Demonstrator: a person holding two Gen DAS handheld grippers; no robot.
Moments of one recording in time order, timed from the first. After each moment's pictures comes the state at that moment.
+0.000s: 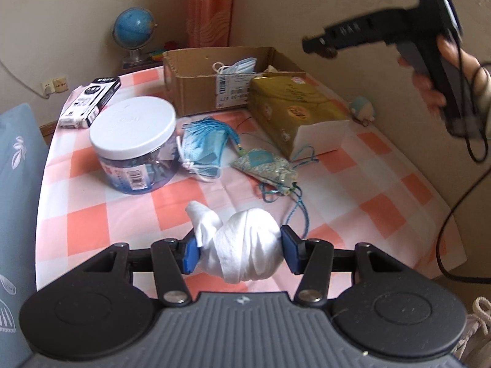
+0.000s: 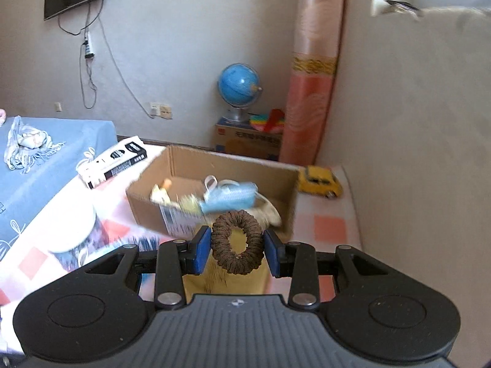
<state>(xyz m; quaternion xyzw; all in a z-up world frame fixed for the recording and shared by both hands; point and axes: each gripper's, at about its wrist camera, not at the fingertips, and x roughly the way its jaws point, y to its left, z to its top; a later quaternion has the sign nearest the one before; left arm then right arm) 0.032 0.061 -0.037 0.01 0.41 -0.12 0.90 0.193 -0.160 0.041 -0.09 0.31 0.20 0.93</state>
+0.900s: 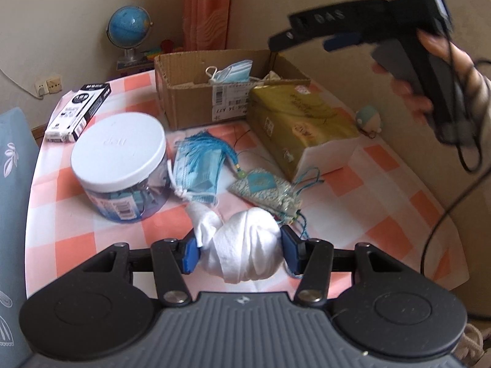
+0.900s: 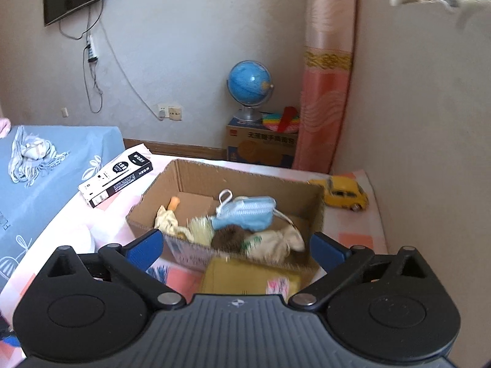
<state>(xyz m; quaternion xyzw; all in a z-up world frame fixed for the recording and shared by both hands) 0.070 0.050 -0.034 0.01 0.42 -0.13 0.90 0.230 -0.142 0.035 -0.06 0.32 0.21 0.92</state>
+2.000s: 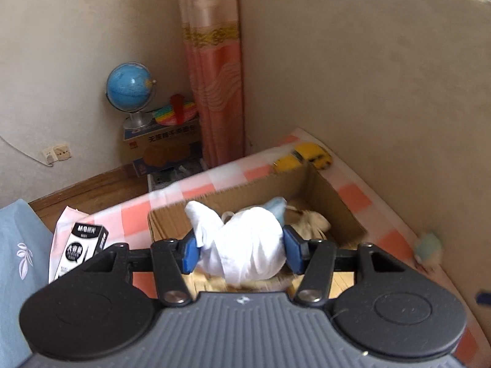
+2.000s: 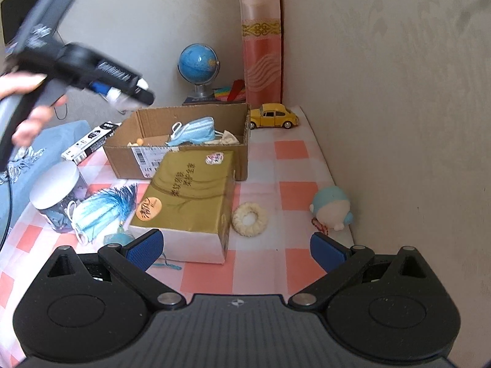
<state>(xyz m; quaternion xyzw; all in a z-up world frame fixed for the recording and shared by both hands) 0.284 0.007 0.033 0.06 0.36 -0.08 0.93 0.118 -0.228 -0.006 -0.01 0.35 0.13 0.93</state>
